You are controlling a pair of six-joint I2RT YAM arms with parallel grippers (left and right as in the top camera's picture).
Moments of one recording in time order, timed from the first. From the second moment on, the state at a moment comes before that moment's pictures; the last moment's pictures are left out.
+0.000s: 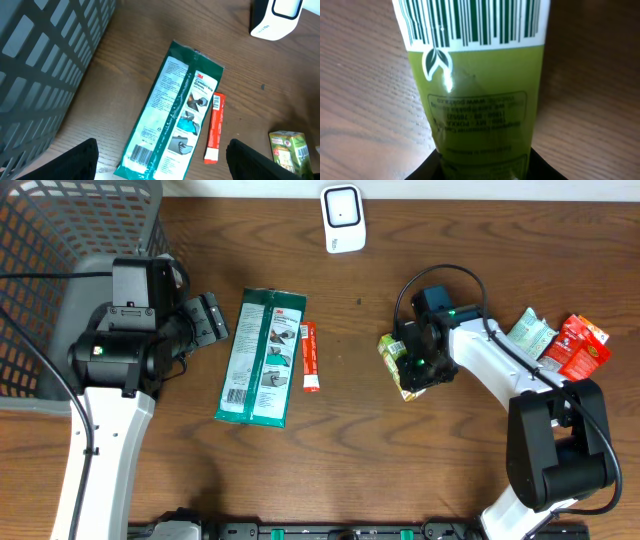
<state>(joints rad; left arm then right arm) -0.07 1.28 1.34 -1.00 0.01 -0.39 0.27 1.83 1.16 -0.88 -0.15 -0.11</state>
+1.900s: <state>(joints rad) -0.07 1.28 1.34 -0.93 0.04 -0.39 0.03 1.55 1.19 -0.84 -0.89 -0.11</state>
